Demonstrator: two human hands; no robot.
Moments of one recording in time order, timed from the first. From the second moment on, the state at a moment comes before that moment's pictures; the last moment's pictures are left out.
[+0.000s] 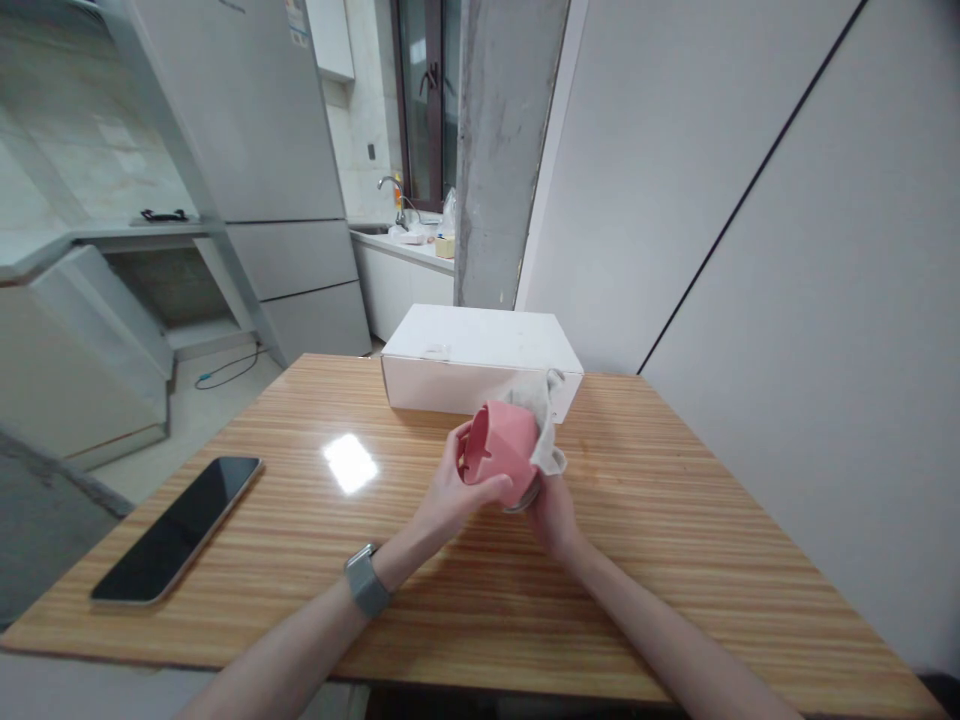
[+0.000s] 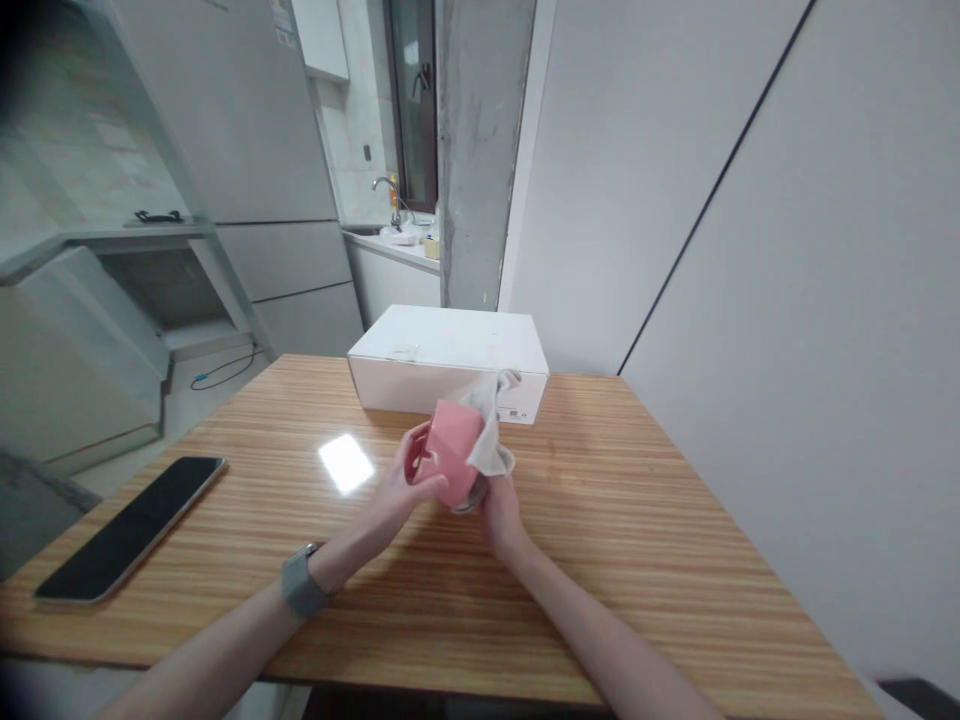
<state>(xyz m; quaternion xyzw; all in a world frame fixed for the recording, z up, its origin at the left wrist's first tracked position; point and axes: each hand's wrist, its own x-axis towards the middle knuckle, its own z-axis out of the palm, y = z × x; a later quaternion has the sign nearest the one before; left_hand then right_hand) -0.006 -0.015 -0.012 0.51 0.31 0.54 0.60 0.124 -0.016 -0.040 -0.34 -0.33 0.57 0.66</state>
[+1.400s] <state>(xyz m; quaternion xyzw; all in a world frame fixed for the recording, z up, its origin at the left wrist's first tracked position) 0.143 0.002 -0.028 0.70 0.31 0.48 0.43 0.373 -0.150 -0.045 -0.75 -0.57 0.12 0.32</state>
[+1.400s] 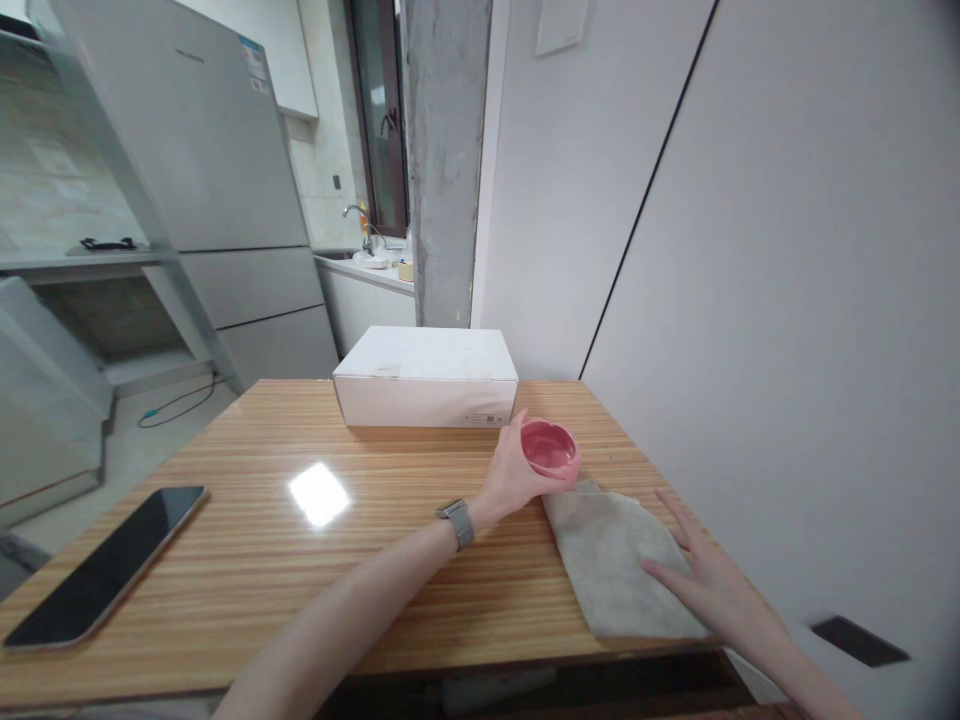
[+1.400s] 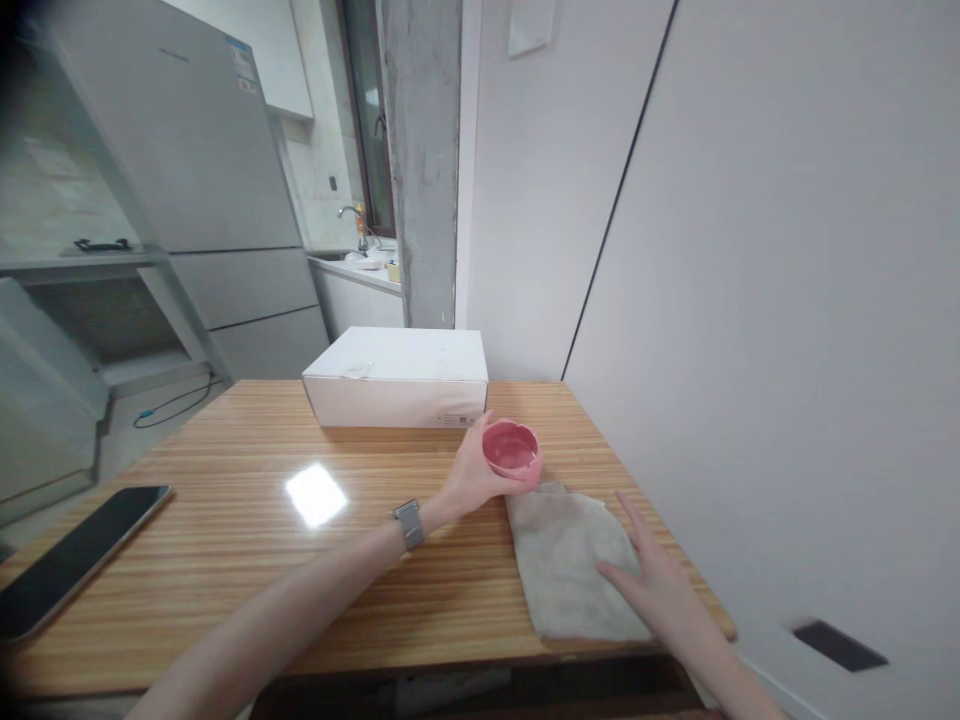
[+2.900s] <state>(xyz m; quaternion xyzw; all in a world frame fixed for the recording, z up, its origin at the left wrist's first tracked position) -0.039 -0.094 -0.048 0.82 0.56 0.14 0.06 0.136 -0.113 -0.059 -0.62 -0.76 -0.01 0.19</state>
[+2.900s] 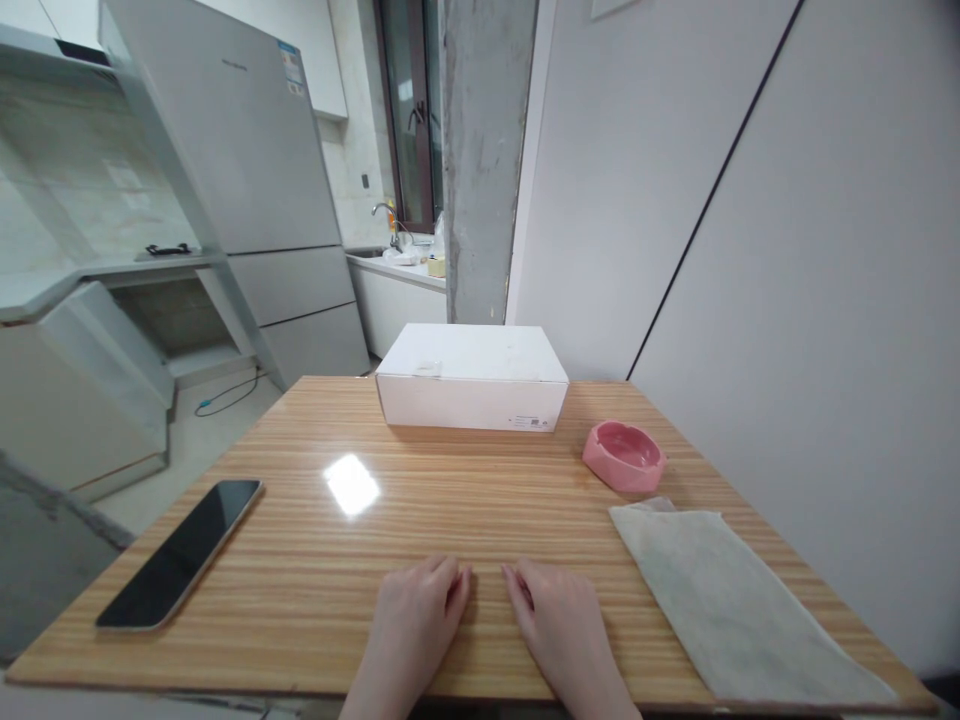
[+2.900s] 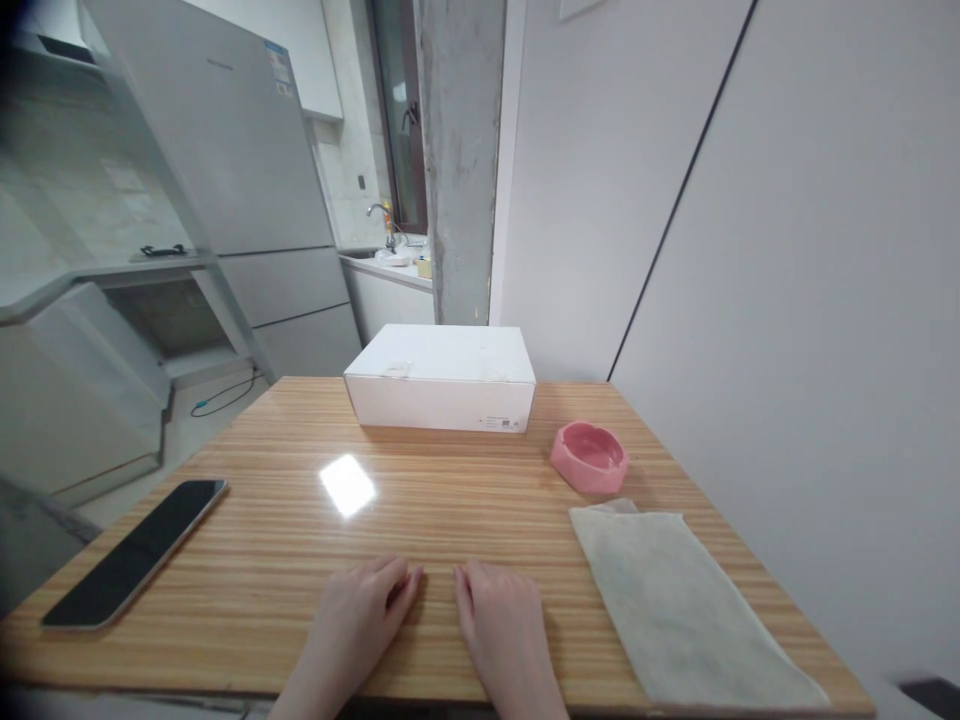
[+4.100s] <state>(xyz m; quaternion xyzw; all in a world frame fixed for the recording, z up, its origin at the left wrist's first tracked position) -0.043 -0.096 -0.057 0.81 0.55 0.18 0.03 0.140 -0.119 -0.067 -0.61 -0.75 0.04 0.25</state>
